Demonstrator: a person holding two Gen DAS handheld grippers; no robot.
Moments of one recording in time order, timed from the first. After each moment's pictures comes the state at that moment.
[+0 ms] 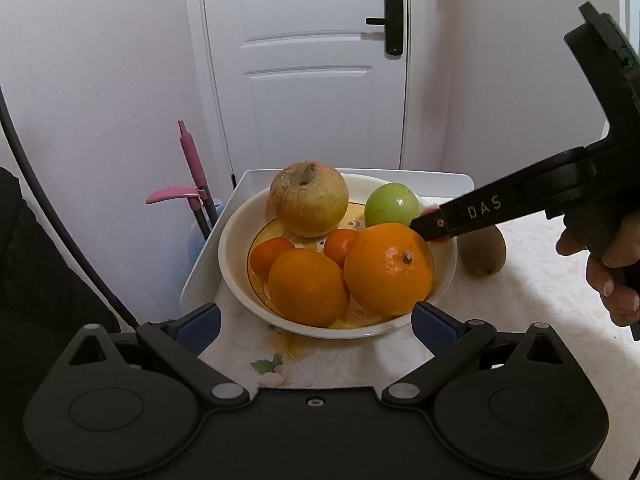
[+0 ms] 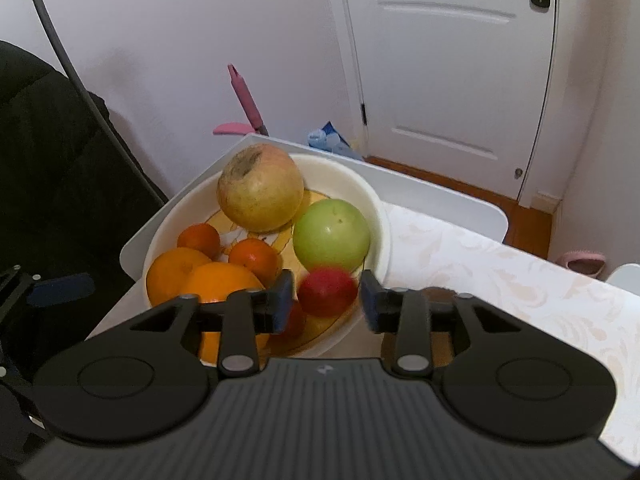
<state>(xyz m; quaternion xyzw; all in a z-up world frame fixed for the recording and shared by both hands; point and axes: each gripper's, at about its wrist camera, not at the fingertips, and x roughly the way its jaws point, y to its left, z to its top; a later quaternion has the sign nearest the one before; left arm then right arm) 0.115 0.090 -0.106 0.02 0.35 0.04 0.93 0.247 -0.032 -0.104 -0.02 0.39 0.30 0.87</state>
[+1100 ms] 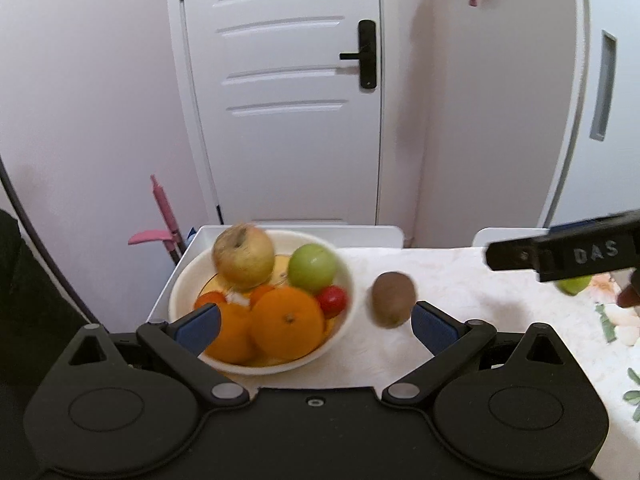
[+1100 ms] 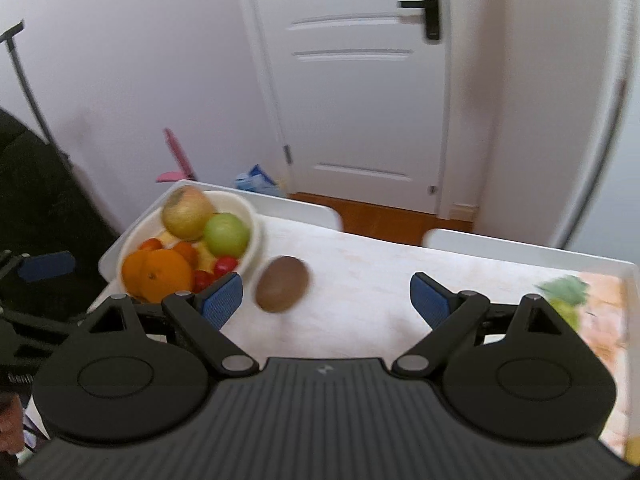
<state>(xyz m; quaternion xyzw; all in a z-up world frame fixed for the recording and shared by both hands) 0.096 0.015 -0.048 0.03 0.32 0.03 0.95 0.173 -0.183 -0.041 0.01 0.35 0.18 0.92</state>
